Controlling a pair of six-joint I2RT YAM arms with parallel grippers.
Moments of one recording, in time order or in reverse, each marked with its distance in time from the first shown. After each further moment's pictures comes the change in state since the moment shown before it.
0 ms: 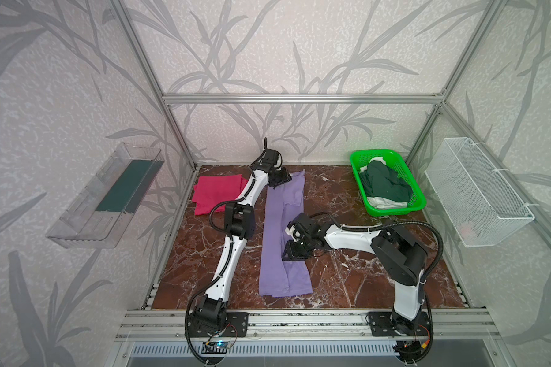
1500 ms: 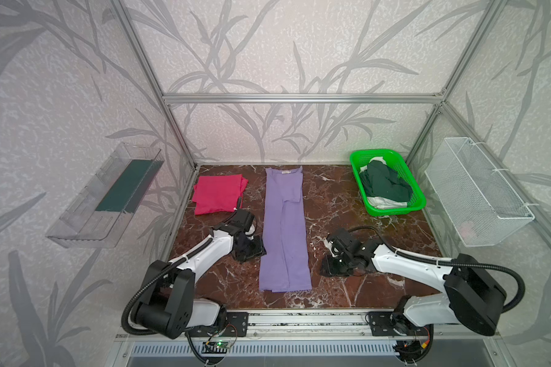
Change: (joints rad) left arm -0.077 -1.537 -2.070 0.086 -0.044 -0.079; right arm -0.036 -0.530 -0.483 -0.138 0.140 0.023
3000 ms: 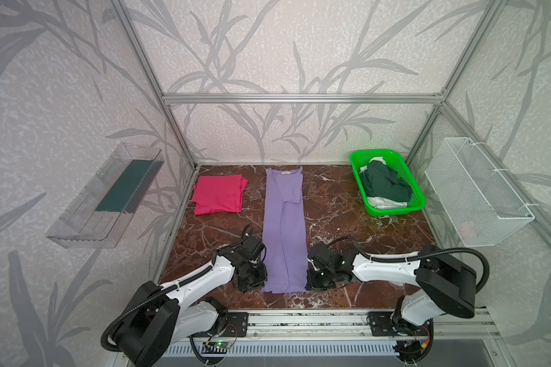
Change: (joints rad) left arm -0.263 -0.163 -0.212 0.002 -0.007 -0.291; right arm 0.207 0.155 0.027 0.171 0.000 0.203
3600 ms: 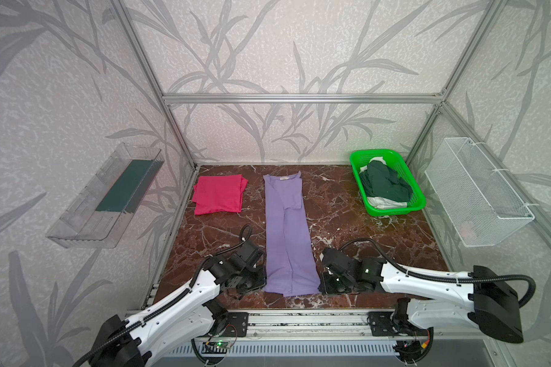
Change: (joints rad) left arm -0.114 -0.261 0.068 -0.137 -0.094 -0.069; right arm 0.045 -0.333 -0.050 -0.217 0.167 0.032
